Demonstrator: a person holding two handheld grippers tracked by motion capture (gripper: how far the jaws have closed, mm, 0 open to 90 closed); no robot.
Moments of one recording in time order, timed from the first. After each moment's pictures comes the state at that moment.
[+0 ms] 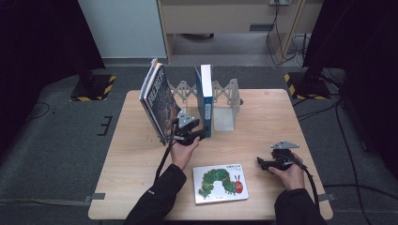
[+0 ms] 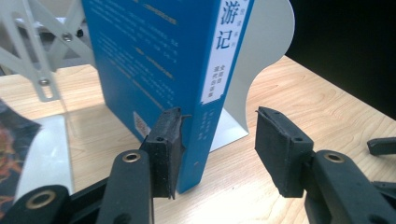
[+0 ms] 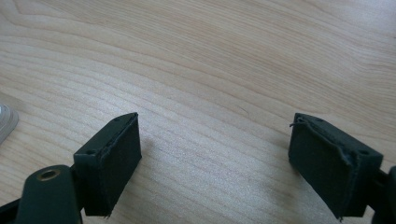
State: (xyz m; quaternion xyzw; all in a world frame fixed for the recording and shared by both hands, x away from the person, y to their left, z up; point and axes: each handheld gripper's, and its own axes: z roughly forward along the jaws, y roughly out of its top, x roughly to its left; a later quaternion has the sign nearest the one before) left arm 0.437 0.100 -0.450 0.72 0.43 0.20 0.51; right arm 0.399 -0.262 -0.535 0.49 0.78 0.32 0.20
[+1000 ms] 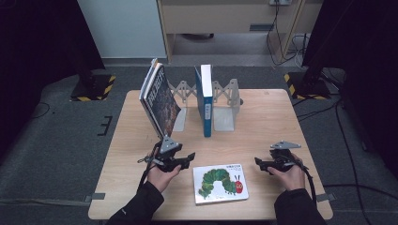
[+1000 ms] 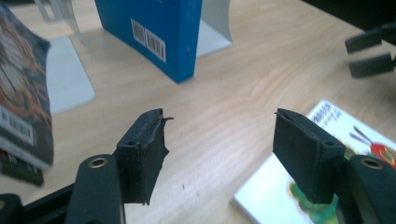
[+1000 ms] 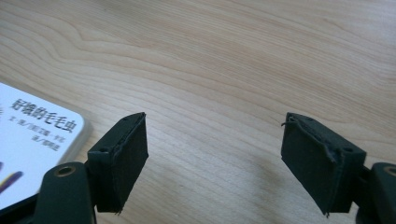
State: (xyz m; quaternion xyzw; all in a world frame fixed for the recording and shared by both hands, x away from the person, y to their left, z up) left arm 0.360 0.152 -0.468 0.78 0.41 0.16 0.44; right arm 0.385 -0.251 -0.512 0.49 0.78 0.35 0.18
